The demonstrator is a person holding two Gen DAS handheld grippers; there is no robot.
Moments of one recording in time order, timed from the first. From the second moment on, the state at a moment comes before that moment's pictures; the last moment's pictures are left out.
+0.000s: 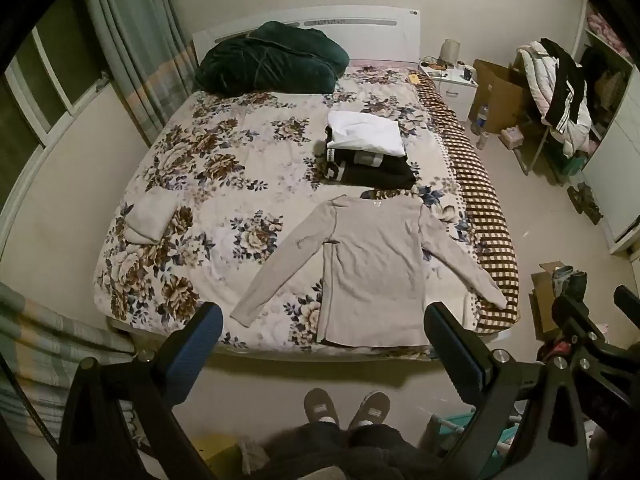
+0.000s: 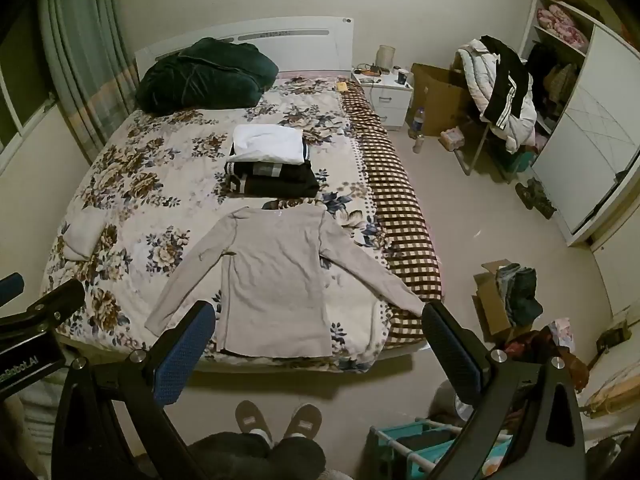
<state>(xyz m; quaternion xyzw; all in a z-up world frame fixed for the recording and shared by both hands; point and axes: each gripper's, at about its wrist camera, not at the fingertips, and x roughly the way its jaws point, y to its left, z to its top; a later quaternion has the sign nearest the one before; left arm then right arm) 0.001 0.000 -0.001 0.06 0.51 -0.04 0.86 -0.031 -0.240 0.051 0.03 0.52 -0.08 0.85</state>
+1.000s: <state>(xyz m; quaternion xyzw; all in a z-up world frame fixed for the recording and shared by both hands) -0.001 0.001 0.011 0.05 0.50 -0.04 0.87 -0.034 -0.234 0.057 0.03 0.52 -0.08 0.85</state>
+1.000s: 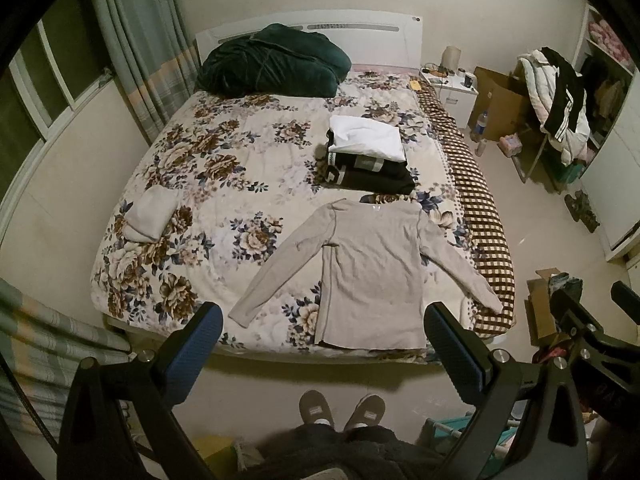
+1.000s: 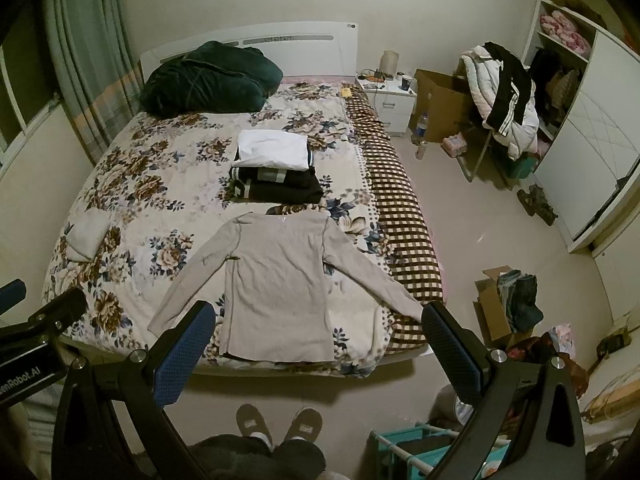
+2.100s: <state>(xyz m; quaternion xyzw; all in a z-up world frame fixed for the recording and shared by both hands) 0.018 0.002 0.033 0.05 0.49 -0.04 0.87 -0.017 -0.227 0.087 0.02 0.51 -0.07 0.86</state>
